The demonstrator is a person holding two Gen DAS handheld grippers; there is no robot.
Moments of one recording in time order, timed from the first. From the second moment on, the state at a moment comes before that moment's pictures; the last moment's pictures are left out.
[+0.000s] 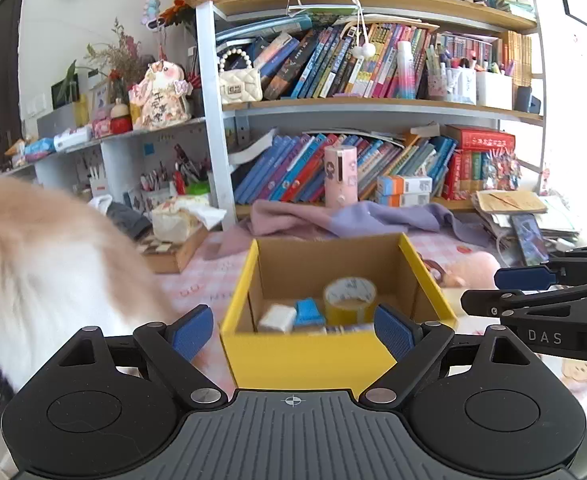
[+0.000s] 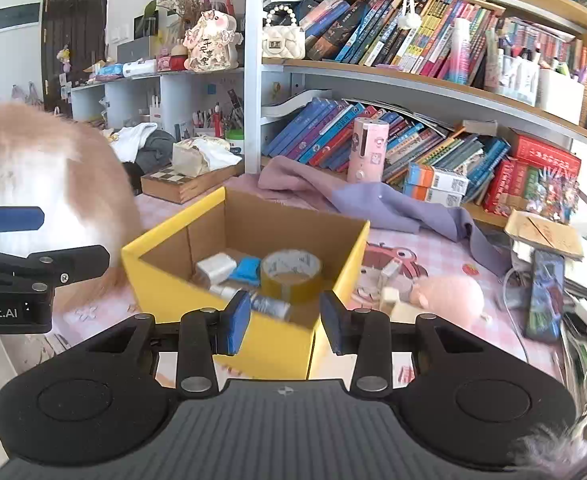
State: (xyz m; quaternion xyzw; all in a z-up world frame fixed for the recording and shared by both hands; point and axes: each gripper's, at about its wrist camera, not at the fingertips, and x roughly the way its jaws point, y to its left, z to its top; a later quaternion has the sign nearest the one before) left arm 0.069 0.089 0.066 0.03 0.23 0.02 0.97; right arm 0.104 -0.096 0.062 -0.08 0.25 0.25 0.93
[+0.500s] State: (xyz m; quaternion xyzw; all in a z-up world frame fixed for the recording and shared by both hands) left arm 0.005 0.059 0.031 0.05 0.27 0.01 0.96; right arm 0.022 -0.121 0.030 -0.09 0.26 0.20 0.94
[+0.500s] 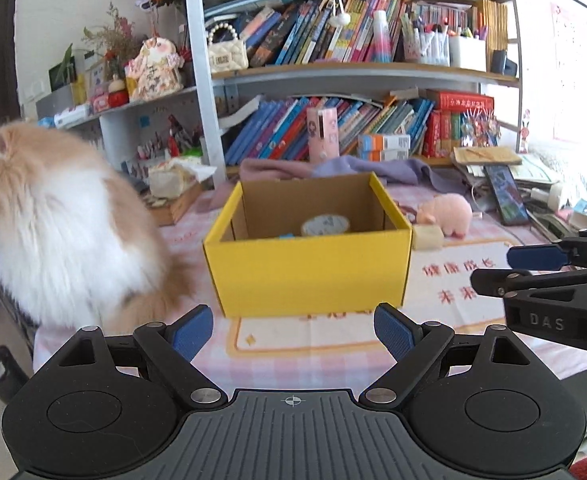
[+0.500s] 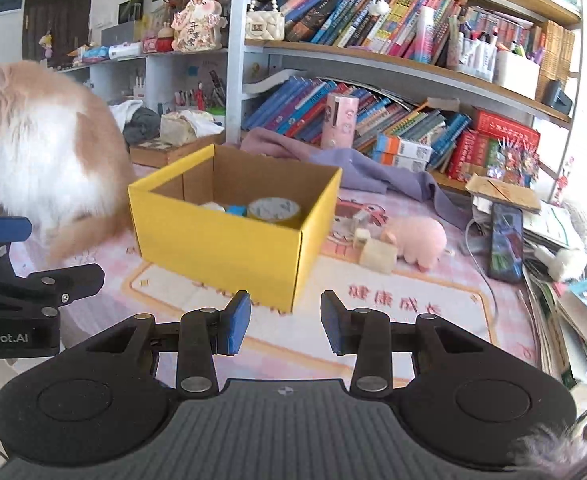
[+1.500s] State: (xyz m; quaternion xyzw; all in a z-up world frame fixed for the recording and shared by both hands) left arm 0.003 0.037 0.006 0.04 0.32 -0.03 0.95; right arm 0.002 -0.150 0.020 -0.10 0.28 0.15 0.94
